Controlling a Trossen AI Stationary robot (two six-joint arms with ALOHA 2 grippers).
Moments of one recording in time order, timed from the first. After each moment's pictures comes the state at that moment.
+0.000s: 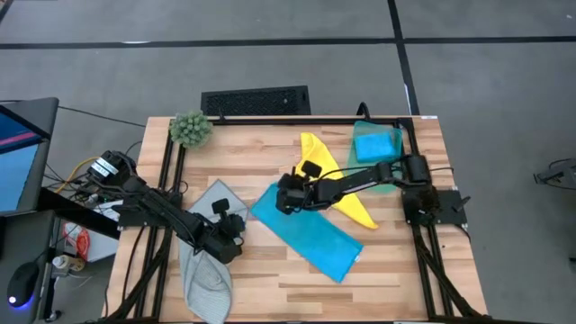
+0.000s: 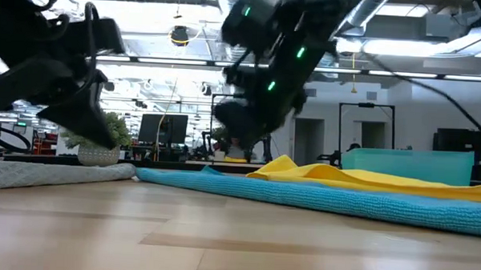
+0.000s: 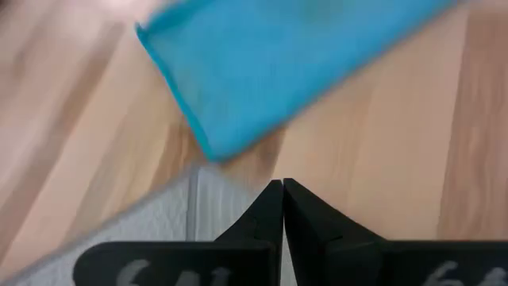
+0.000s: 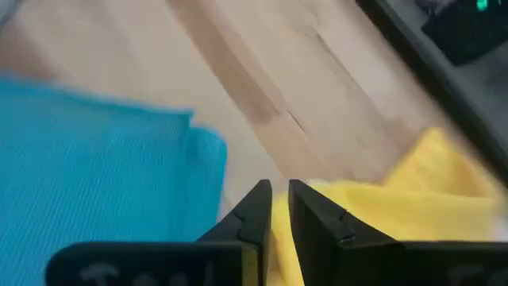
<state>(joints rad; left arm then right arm) -0.57 1.51 0.68 -0.36 -0.69 -0.69 0.10 2.03 1.34 -0.39 0.68 0.35</state>
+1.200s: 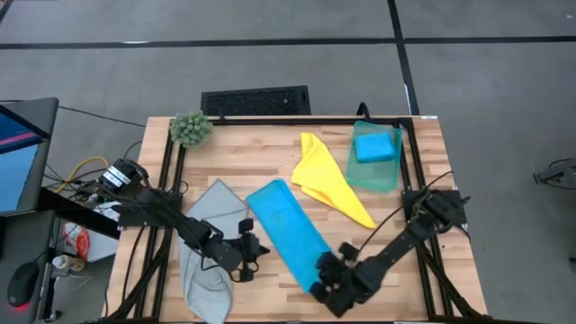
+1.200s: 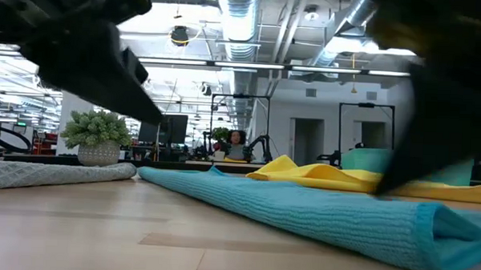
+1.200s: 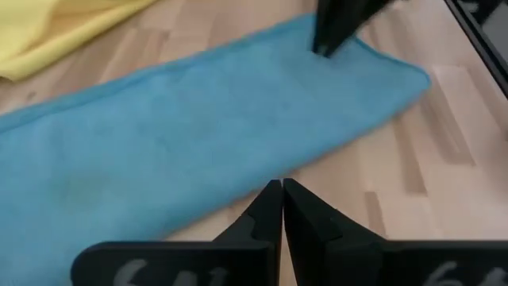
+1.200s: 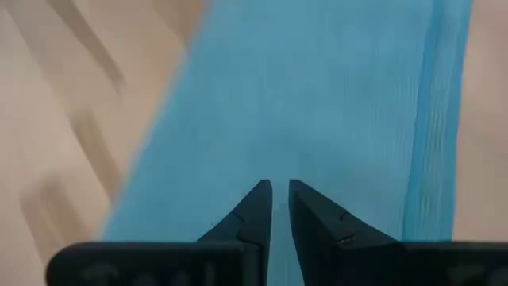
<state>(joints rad) -0.60 1.66 0.71 0.25 -0.50 -0.44 0.74 2.06 1.31 -0.56 0.63 1.31</state>
